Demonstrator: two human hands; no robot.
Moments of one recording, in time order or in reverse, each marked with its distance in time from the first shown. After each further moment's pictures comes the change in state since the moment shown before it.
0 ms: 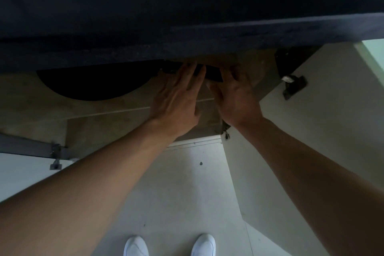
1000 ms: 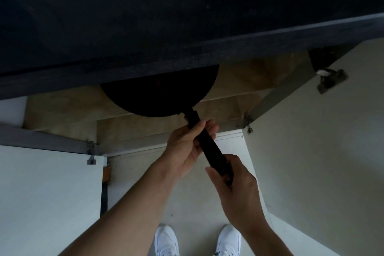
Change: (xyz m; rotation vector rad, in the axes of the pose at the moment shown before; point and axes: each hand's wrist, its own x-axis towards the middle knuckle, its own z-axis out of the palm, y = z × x) left_hand -0.084 -0.023 0.018 -2.122 -0.158 -0.967; right_hand -0.172 -0.106 0.005 0.564 -0.253 0.527
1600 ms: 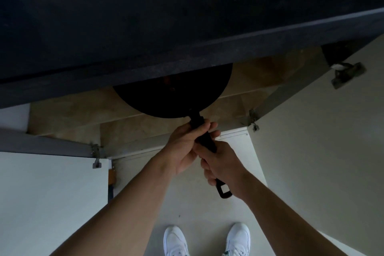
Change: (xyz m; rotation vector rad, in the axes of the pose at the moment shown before) left_hand 0.007 0.022 -0.028 0.104 -0.069 -0.090; right_hand 0.051 -0.053 0.030 0.519 -0.478 0.420
